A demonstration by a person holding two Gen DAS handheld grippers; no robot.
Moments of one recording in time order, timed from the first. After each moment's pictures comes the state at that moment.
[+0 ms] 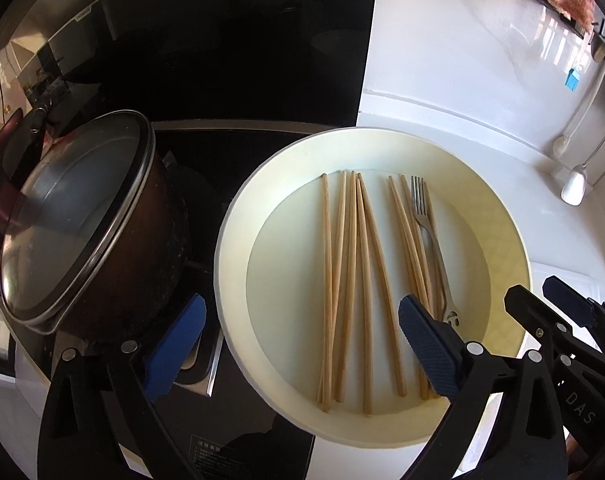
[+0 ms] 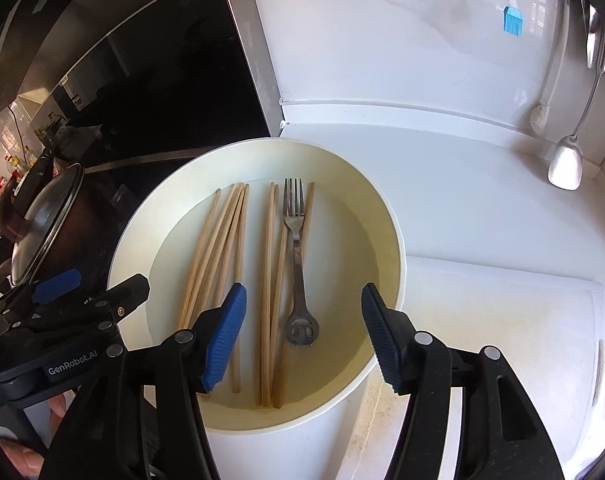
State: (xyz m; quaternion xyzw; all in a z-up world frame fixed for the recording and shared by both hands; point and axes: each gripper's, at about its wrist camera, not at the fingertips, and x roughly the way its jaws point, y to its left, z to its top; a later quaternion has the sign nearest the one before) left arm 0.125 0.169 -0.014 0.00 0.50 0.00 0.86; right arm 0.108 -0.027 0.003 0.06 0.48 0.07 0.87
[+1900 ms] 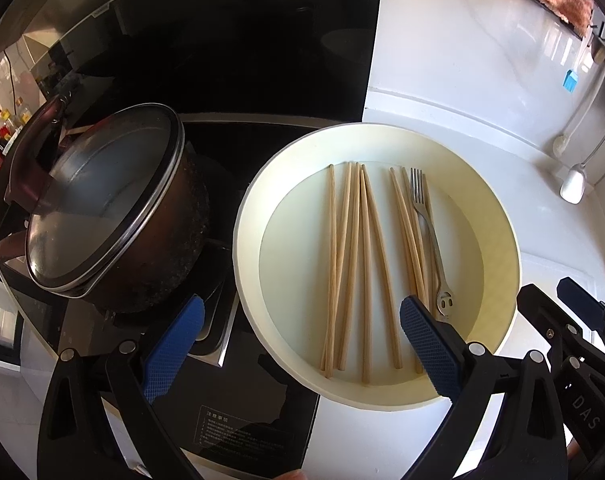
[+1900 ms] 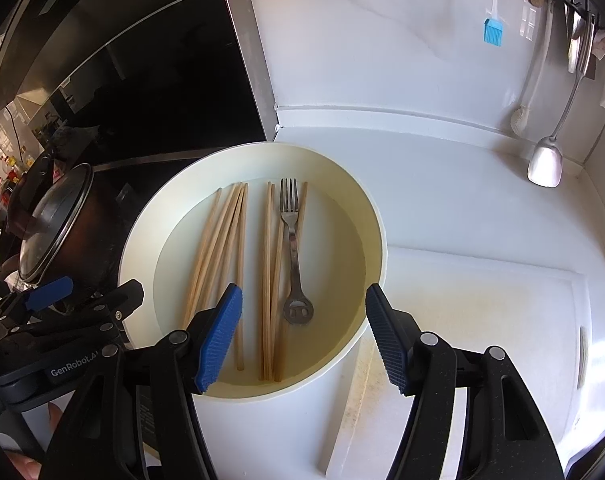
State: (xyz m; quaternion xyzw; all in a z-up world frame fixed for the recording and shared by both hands) left arm 0.107 0.170 0.002 -0.01 0.52 0.02 0.86; right arm 0.086 -0.024 0.025 0.06 0.48 0.05 0.87
